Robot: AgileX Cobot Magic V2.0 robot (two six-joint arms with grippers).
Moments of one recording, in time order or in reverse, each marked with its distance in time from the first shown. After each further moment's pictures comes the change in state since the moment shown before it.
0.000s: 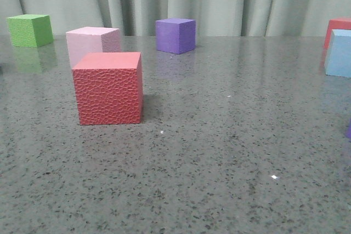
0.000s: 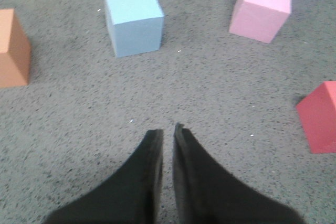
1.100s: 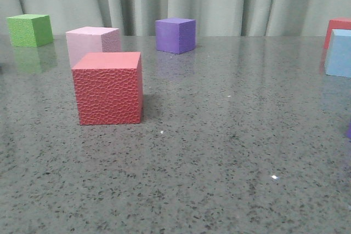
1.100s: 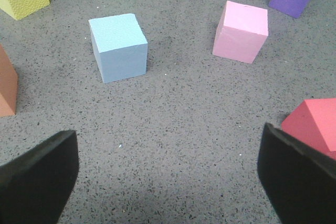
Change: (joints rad) left arm 0.000 0.000 -0.002 -0.036 -0.068 0.042; right arm 0.000 0.222 -0.037 0.021 -0.120 0.053
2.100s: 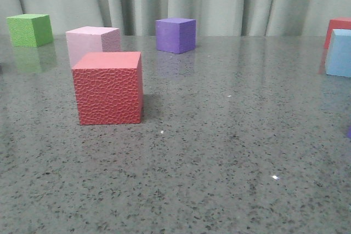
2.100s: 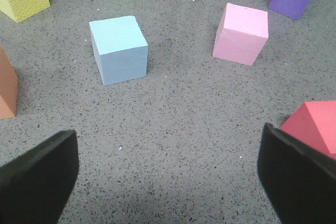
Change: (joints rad) left arm 0.000 0.000 0.000 0.000 -0.006 0.002; right arm 0.000 0.808 -0.407 0.000 -0.067 0.162
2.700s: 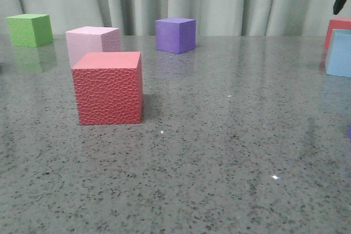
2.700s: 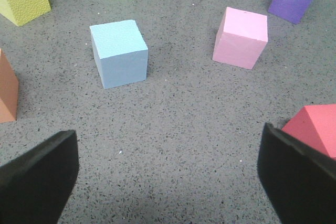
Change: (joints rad) left arm 0.000 0.000 0.000 0.000 -0.011 0.000; right arm 0.027 0.223 -0.128 0.000 -0.002 0.036
